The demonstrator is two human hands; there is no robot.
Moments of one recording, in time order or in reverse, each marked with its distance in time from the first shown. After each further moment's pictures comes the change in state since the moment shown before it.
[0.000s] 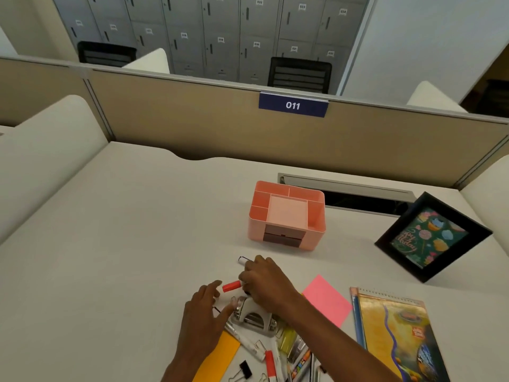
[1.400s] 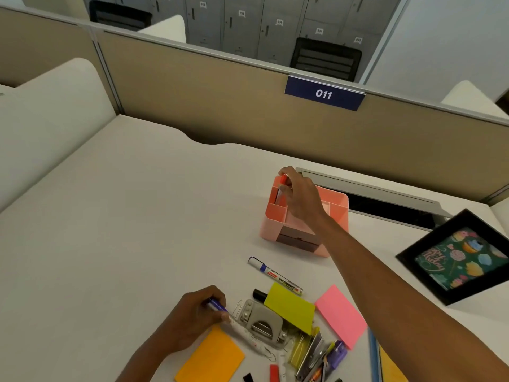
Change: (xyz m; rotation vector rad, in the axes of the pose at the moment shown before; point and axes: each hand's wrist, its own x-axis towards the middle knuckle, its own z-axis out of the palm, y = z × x) left_hand 0.026 -0.021 -0.048 -0.303 -0.413 0.077; right_hand 0.129 0.113 -0.064 0.287 0.341 0.344
